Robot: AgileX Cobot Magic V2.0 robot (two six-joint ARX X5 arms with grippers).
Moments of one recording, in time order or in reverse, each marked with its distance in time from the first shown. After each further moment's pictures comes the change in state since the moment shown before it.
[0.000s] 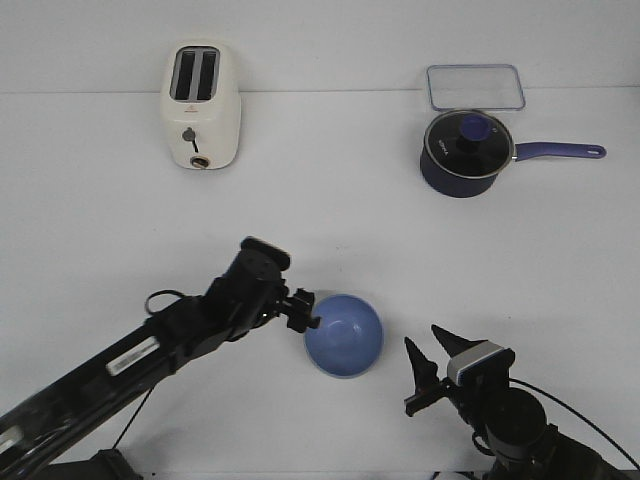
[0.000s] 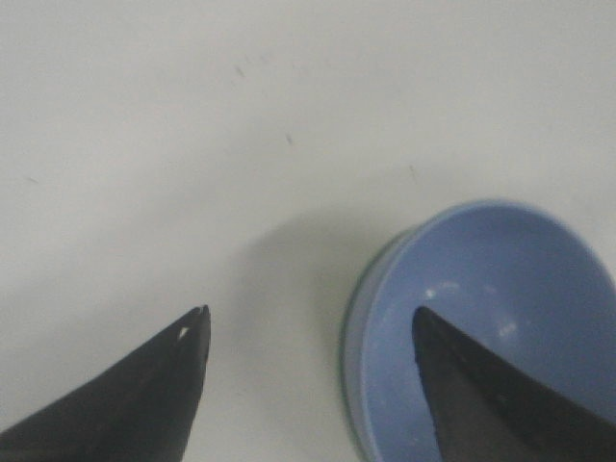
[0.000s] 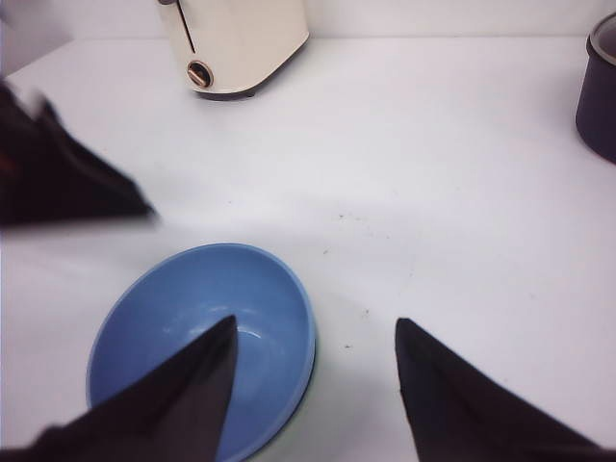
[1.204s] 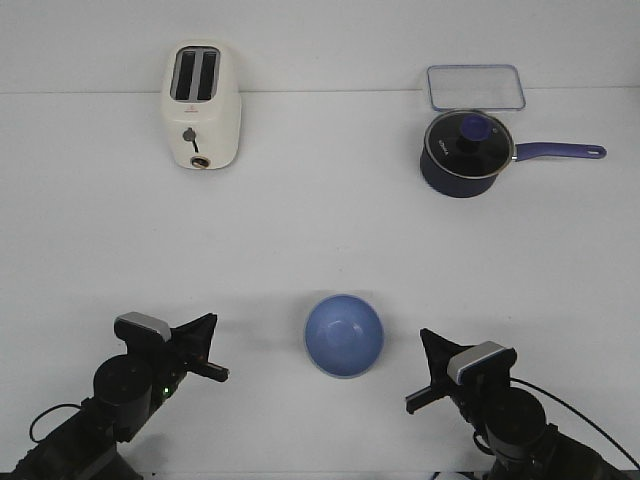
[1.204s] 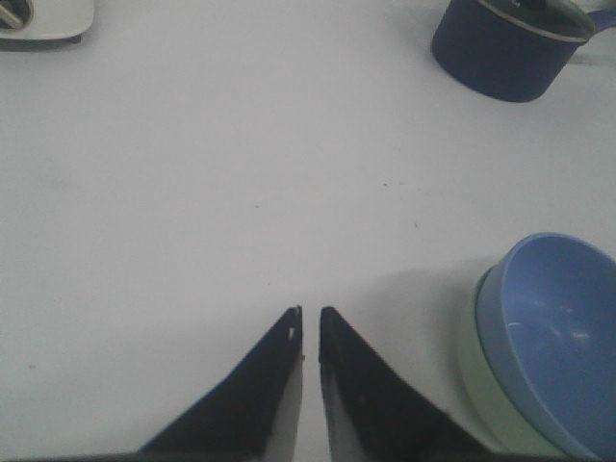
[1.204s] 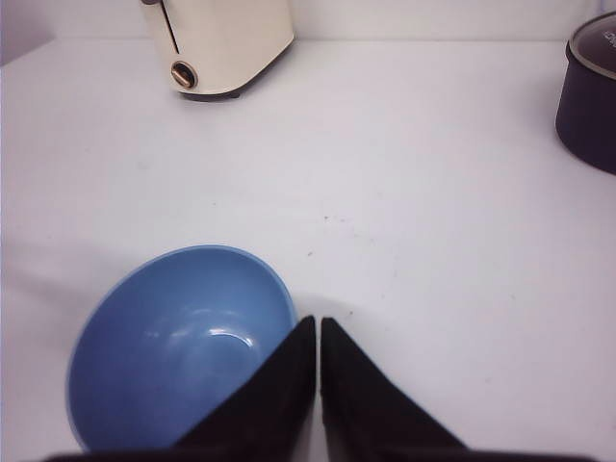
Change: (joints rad) left arm 0.081 -0.800 -0.612 0.208 -0.148 -0.065; right arm 0.000 0.000 0.000 -0.006 0.027 -0.006
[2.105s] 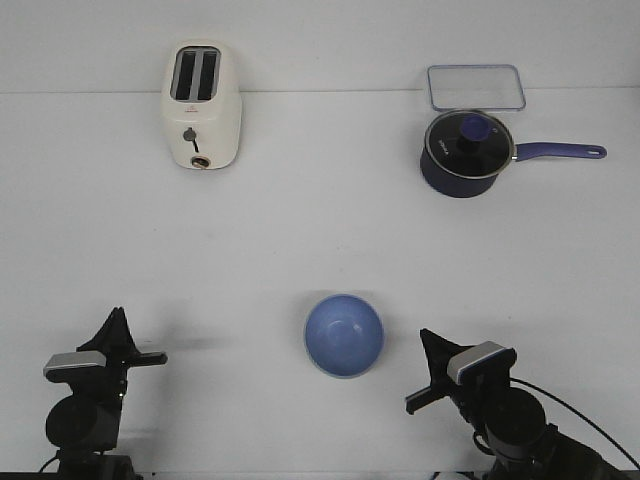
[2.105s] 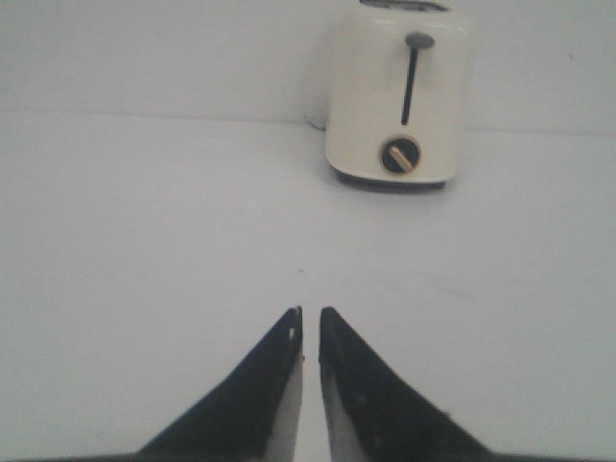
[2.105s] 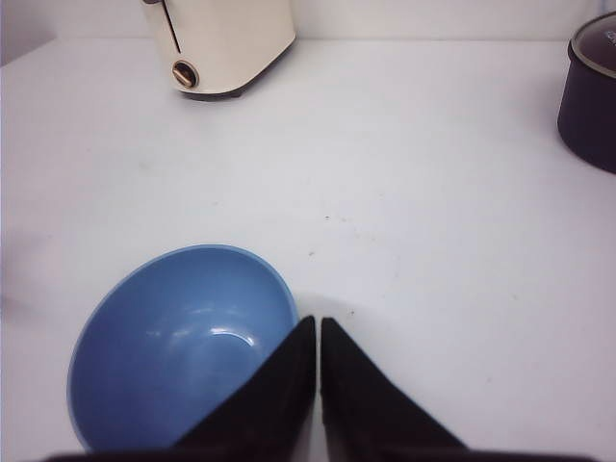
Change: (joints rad) left arm 0.659 -0.493 -0.471 0.316 0.085 0.319; right arm 0.000 0.000 0.000 -0.001 0.000 0.000
